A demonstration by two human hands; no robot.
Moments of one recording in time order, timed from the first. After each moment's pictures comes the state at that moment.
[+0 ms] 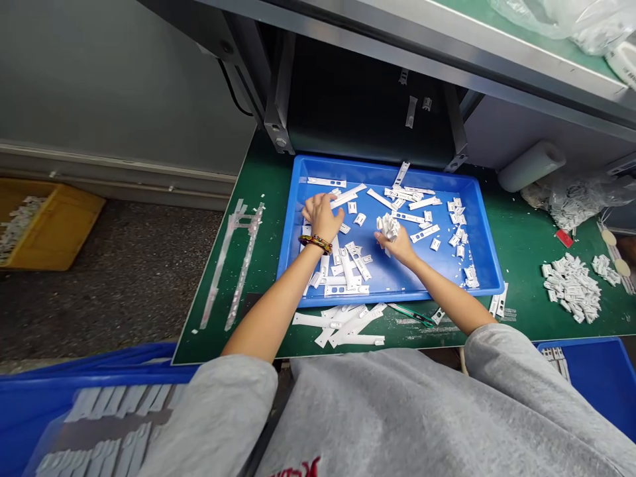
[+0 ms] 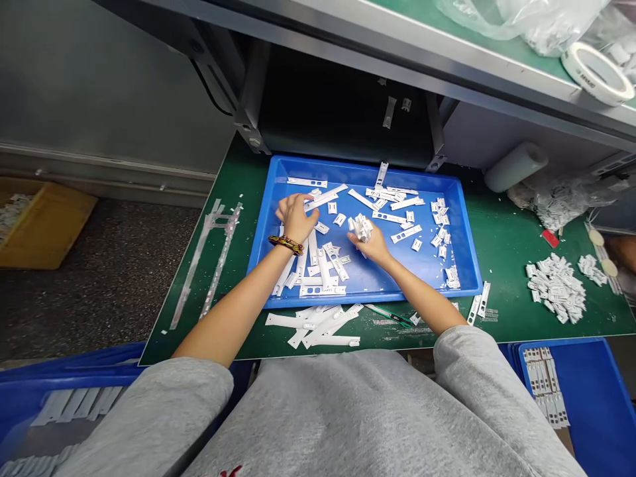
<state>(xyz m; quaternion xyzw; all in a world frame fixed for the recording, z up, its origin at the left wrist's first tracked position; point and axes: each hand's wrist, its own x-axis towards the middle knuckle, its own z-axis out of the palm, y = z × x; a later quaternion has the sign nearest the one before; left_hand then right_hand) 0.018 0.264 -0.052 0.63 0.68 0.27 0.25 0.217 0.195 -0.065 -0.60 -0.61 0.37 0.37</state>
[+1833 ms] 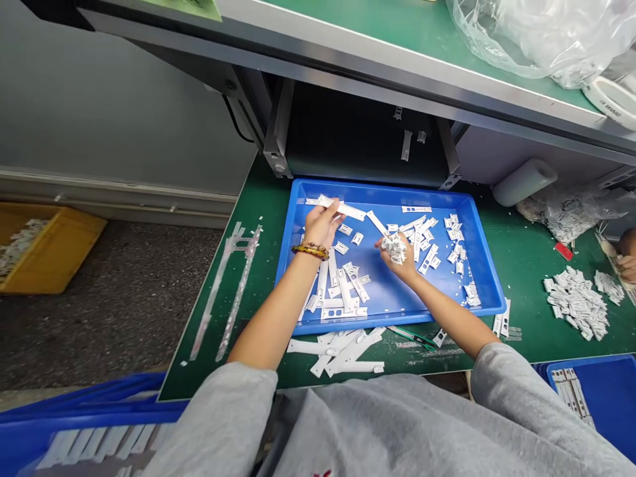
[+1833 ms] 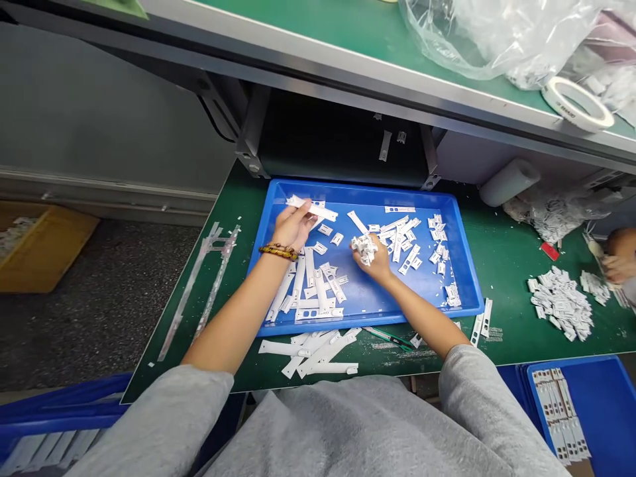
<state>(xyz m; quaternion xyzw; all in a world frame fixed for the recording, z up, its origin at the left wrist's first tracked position) 0.029 0.299 -0.034 0.29 0.48 0.57 0.60 0.223 0.199 -0.065 -0.57 -0.60 0.30 0.47</state>
